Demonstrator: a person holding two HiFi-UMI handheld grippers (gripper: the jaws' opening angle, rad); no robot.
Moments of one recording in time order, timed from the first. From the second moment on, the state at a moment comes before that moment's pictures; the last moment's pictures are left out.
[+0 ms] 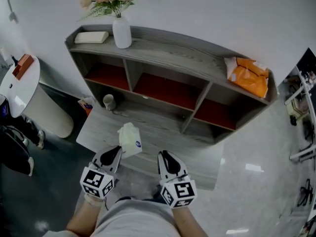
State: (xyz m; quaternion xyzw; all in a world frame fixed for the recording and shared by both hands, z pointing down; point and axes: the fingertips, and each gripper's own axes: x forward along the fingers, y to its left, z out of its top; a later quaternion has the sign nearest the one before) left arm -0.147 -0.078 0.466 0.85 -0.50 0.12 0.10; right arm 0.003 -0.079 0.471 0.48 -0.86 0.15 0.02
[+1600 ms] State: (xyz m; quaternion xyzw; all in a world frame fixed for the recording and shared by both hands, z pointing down) left arm 0.038 -0.301 0.383 0.93 -0.35 0.08 0.01; right arm 0.187 -0.139 0.455 0.66 -0.74 0.14 -0.03
